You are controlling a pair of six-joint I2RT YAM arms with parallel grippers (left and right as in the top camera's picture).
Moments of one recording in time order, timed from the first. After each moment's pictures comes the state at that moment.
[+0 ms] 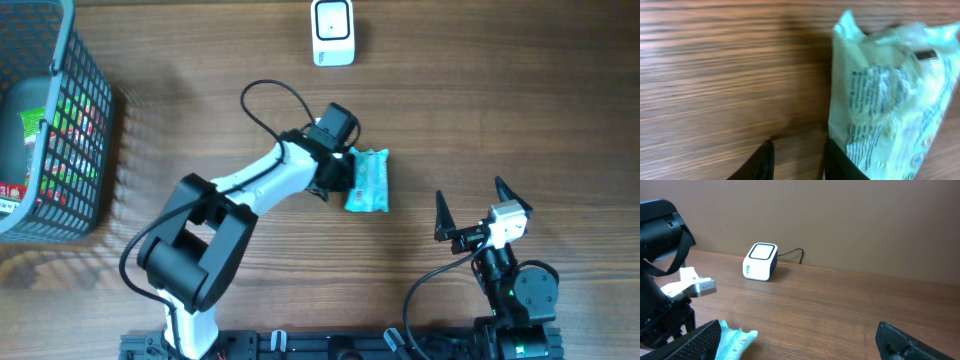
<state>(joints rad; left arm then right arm) -0.64 1.96 1.22 -0.52 0.17 -0.57 0.08 0.02 0.01 0.00 -0.14 -0.06</state>
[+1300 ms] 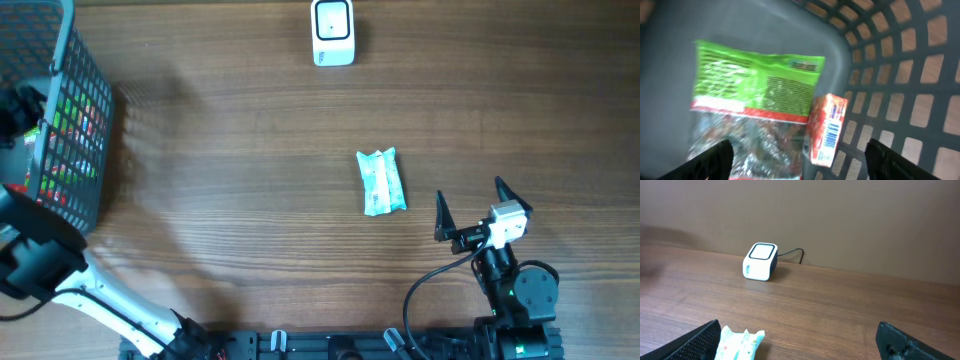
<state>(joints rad) 0.75 2.17 2.02 -1.07 0.44 0.27 0.08 0.02 0.01 0.00 -0.14 -0.06</state>
